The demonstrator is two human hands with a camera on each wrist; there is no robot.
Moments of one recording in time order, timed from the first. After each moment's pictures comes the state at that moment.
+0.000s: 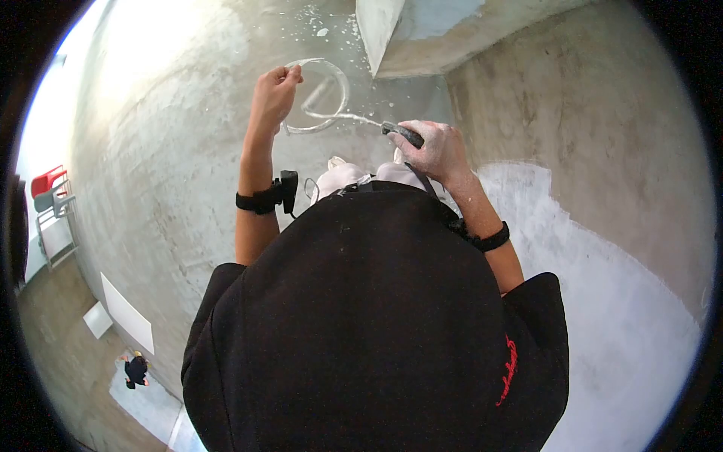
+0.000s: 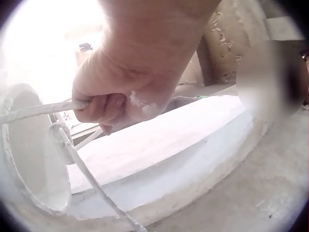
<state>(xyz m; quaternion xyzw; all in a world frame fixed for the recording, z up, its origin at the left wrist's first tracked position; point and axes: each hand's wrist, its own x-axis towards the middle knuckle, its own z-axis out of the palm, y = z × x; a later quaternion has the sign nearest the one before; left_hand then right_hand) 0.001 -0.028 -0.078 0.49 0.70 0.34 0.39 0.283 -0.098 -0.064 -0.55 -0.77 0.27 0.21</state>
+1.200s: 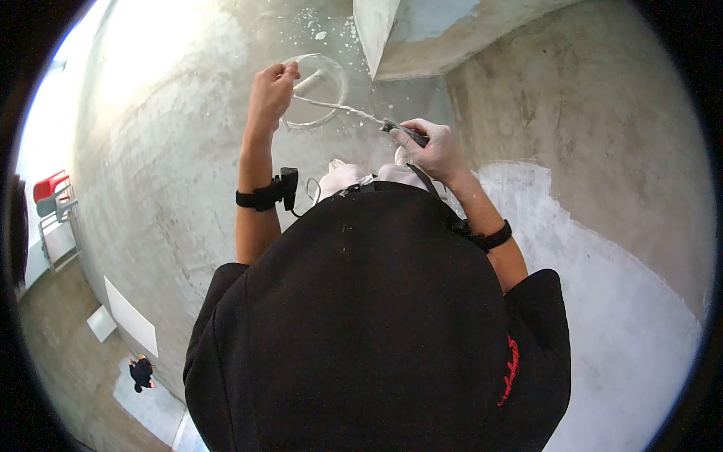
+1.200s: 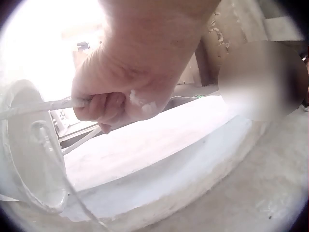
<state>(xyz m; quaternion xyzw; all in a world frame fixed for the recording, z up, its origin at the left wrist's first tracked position) 0.007 -0.017 -0.067 0.47 0.70 0.36 0.40 0.294 -0.099 -0.078 -0.55 -0.69 0.39 0.26</state>
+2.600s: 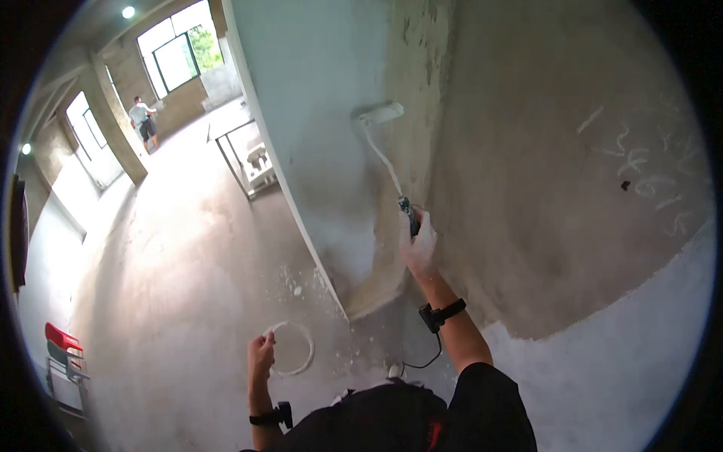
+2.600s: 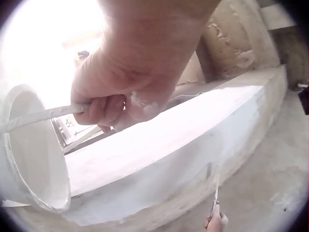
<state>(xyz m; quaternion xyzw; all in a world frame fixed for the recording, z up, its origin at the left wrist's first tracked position) -0.003 -0.017 -0.088 0.48 0.70 0.36 0.39 0.416 0.090 0.036 -0.53 -0.51 0.00 0.68</state>
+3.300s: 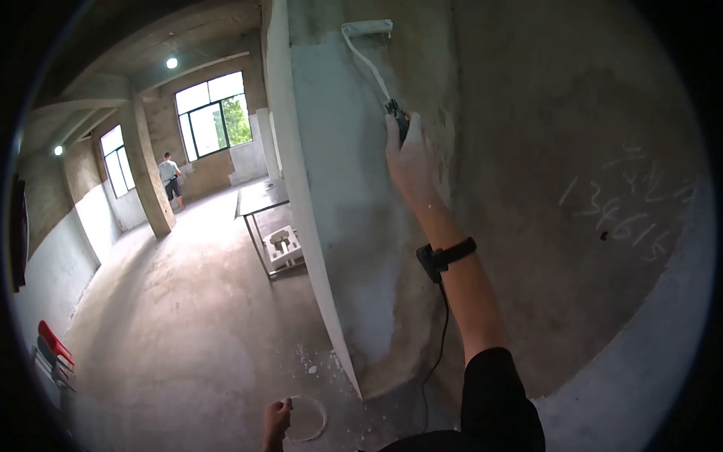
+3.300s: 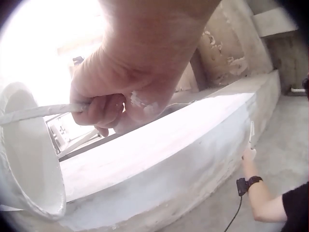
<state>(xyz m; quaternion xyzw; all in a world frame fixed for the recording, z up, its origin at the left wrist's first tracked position) -0.014 -0.033 -0.070 0.48 0.70 0.37 0.38 0.367 0.149 0.375 -0.46 -0.53 -0.20 0.69</state>
